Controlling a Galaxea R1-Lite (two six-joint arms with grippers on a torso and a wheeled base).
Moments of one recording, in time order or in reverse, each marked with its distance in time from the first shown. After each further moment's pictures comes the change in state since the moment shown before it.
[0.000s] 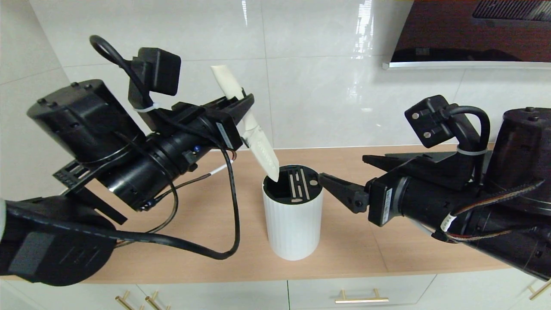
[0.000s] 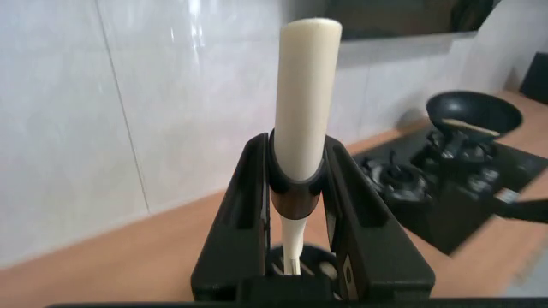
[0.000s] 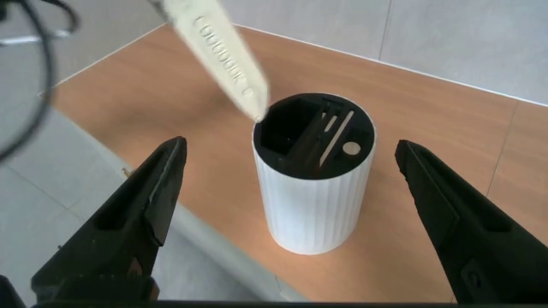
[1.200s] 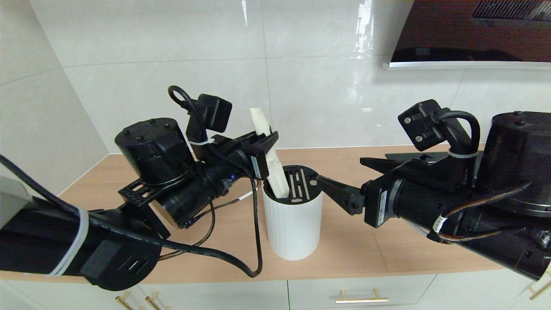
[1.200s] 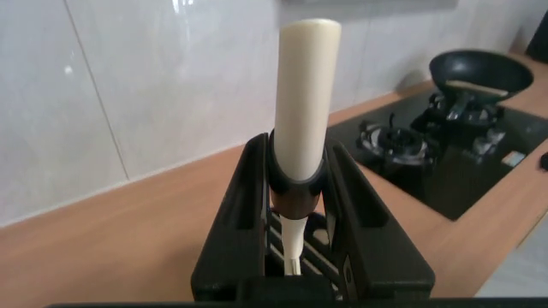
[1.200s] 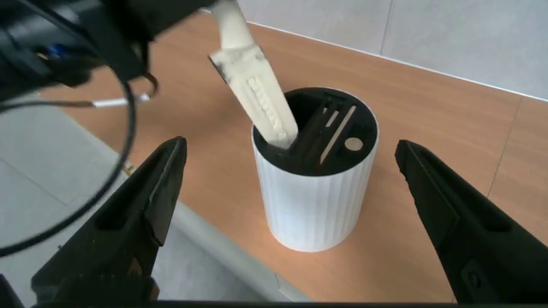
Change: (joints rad) left arm -0.051 0.136 0.024 -0.012 0.031 -0.001; right arm -0.001 0.018 0.000 -0.006 0.000 0.000
